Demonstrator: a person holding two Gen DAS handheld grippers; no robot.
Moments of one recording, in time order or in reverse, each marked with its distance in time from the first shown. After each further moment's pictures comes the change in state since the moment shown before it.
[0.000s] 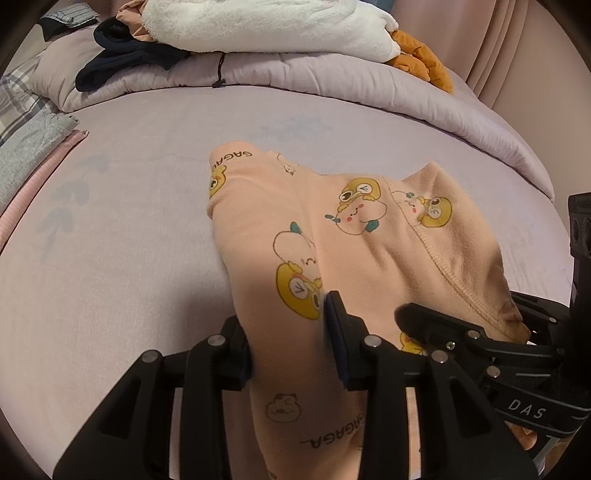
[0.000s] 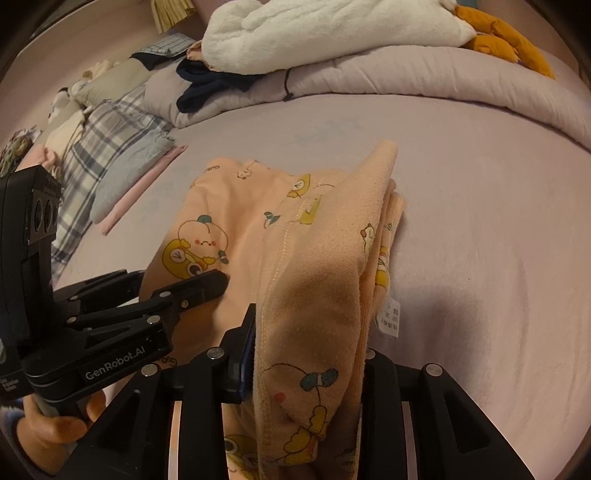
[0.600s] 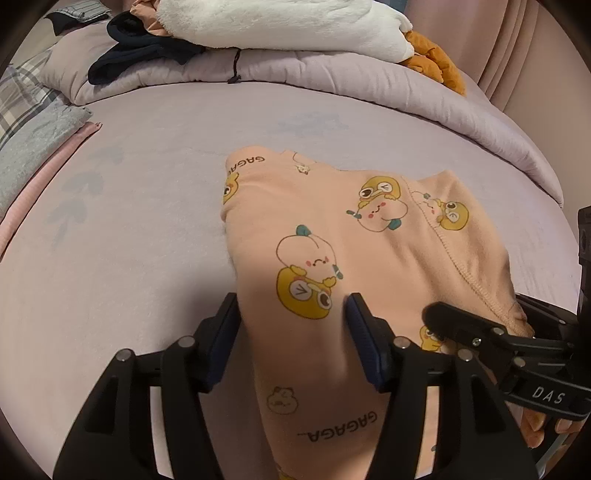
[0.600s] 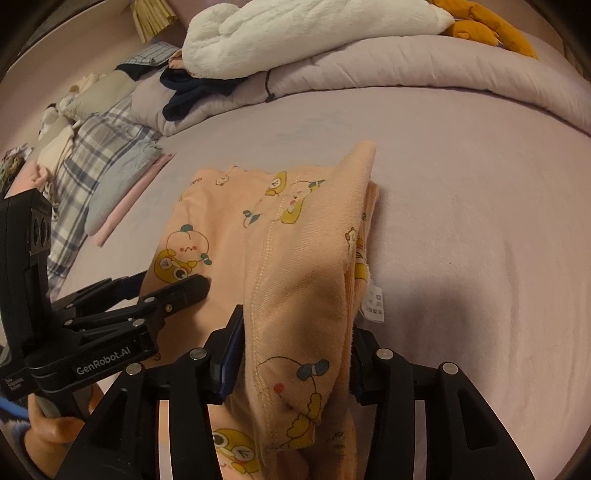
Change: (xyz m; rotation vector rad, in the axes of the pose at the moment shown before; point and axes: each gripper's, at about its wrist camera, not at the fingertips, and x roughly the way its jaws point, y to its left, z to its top) left arm -0.001 0.007 -0.004 -0.028 0.008 0.037; right arm -0.006 -0.014 -0.005 0.068 0.001 -0.004
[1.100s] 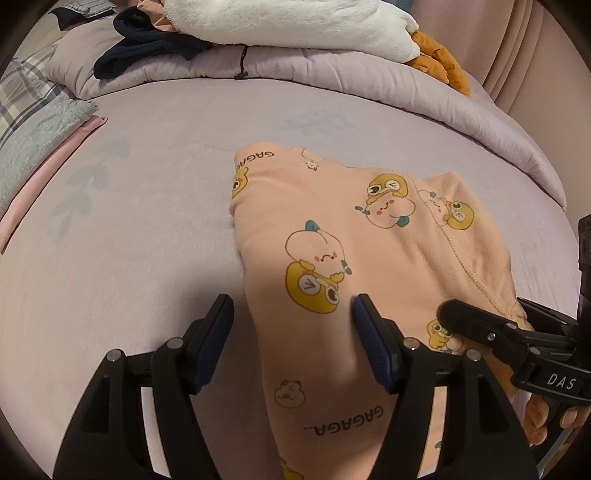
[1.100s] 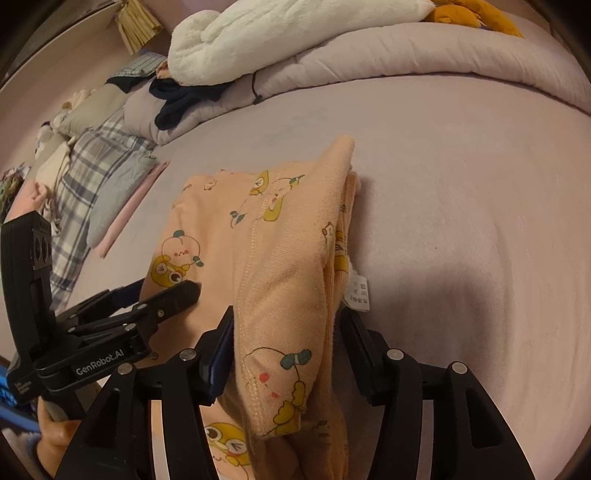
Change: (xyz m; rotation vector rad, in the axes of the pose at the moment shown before) left arm -0.002 0.004 -0.003 -0.016 0.007 0.007; right arm -0.003 -0.011 -0.004 0.069 0.004 0.022
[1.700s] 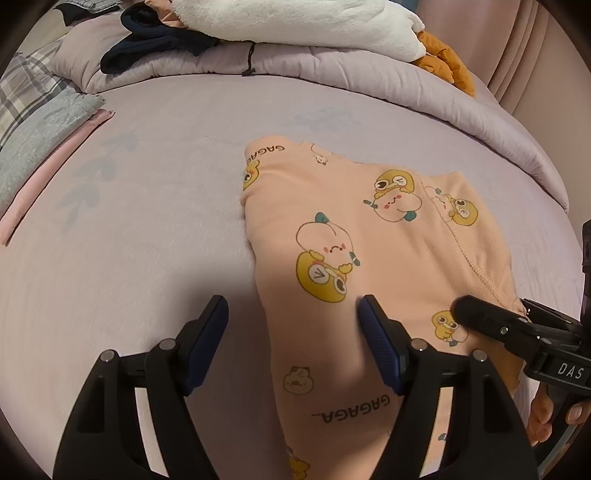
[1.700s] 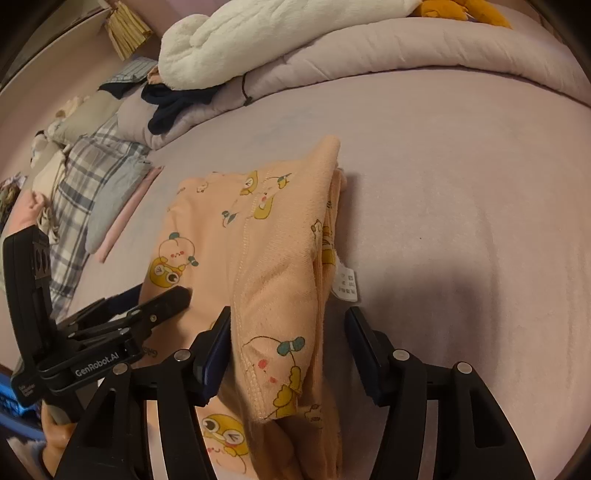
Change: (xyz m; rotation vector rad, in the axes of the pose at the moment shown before) left arm -0.004 0.005 -0.003 -0.013 0.013 0.013; right arm -0.004 -0.004 -0.002 0.037 0.006 -0.008
